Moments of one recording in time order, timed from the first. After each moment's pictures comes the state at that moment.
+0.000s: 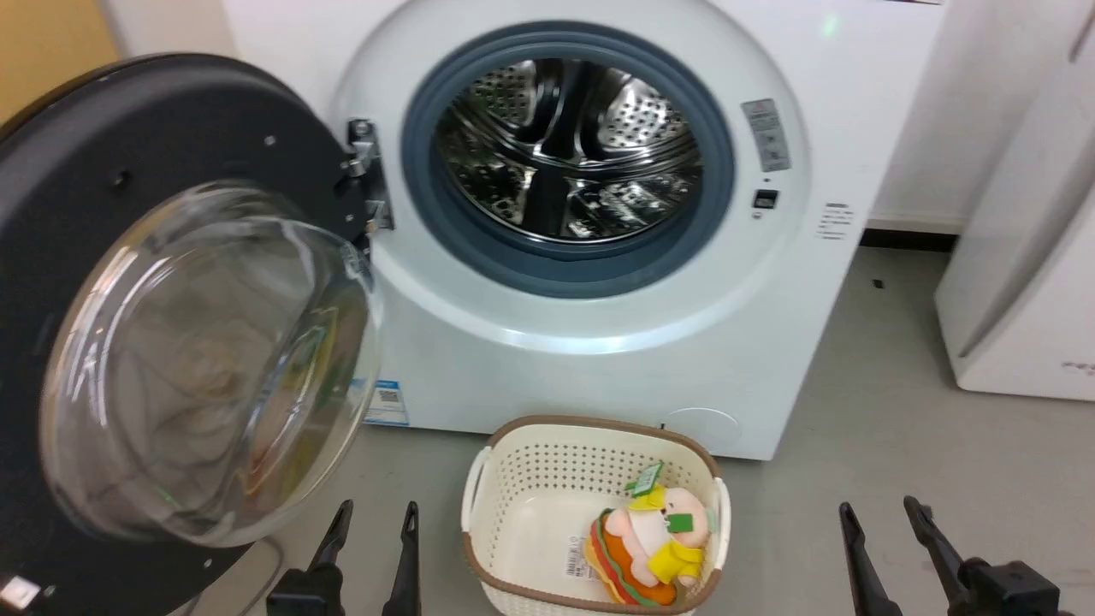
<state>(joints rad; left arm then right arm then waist) 0.09 0.13 -0.21 0.17 -0.21 0.12 -0.26 0.13 -0.05 -0.04 0.11 0.11 0.13 -0.19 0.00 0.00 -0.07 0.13</state>
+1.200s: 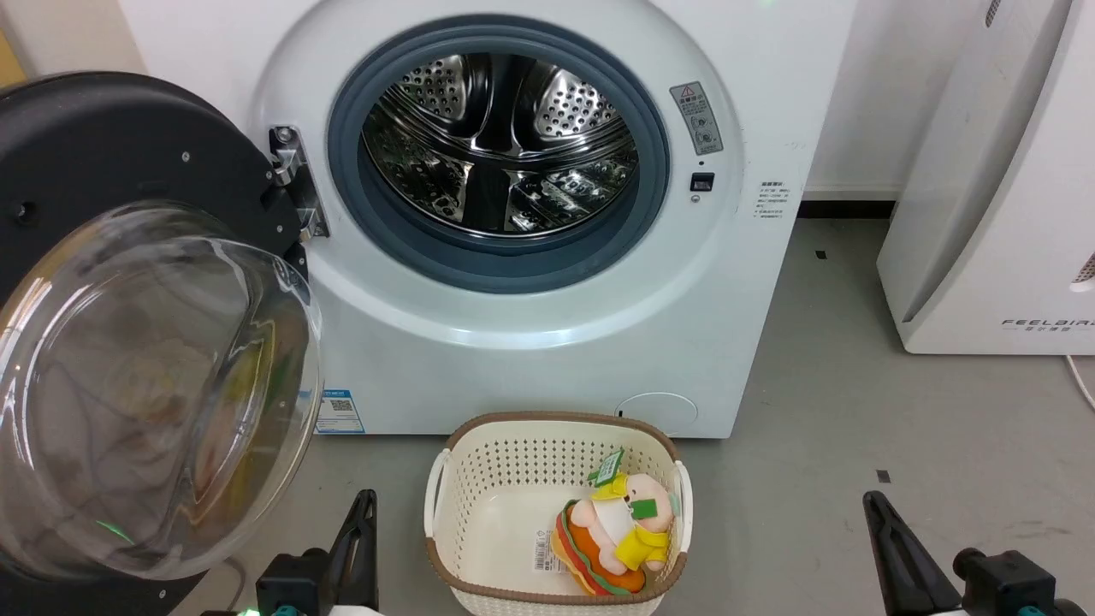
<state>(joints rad) 0.06 0.12 -0.18 0.18 -0.18 0.11 -0.22 0.14 -0.05 -0.03 0.05 0.08 0.13 -0.13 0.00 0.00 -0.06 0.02</state>
